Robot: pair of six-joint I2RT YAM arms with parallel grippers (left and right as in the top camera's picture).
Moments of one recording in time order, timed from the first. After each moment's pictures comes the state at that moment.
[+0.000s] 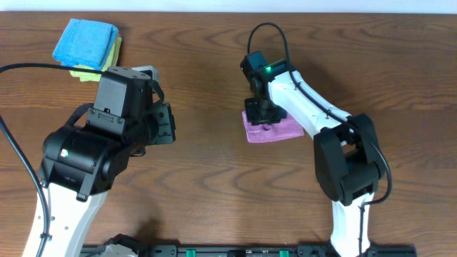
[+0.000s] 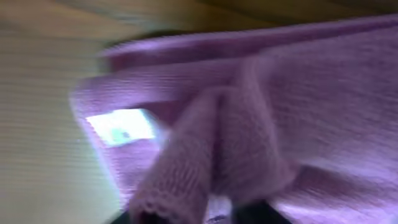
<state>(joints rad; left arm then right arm) -0.36 1.20 1.52 -1.25 0.01 -0.43 0.48 2.13 1.64 -1.04 -0.03 0.39</state>
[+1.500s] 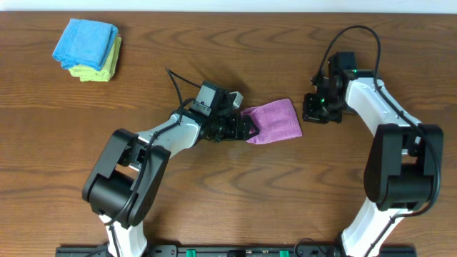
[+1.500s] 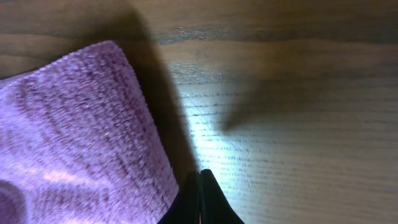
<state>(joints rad) -0.48 1.94 1.04 -0.10 0.66 -0.51 0.02 1.98 1.33 -0.82 -0.26 0.15</state>
